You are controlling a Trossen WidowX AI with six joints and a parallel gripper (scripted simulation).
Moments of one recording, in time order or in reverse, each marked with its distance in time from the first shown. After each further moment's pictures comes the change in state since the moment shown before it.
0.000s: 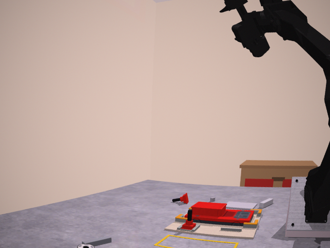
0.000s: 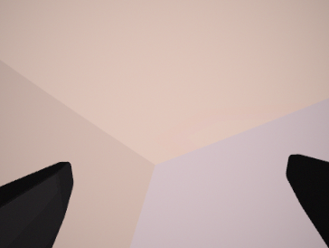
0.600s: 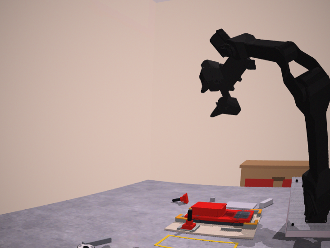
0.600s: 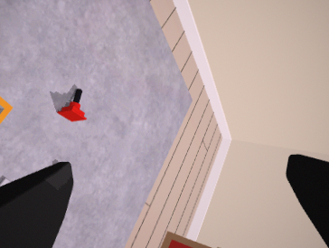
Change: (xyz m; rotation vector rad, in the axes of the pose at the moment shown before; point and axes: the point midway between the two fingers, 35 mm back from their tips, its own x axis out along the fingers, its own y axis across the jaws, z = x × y) arm 0.101 0.167 0.130 0.723 -0.260 0.767
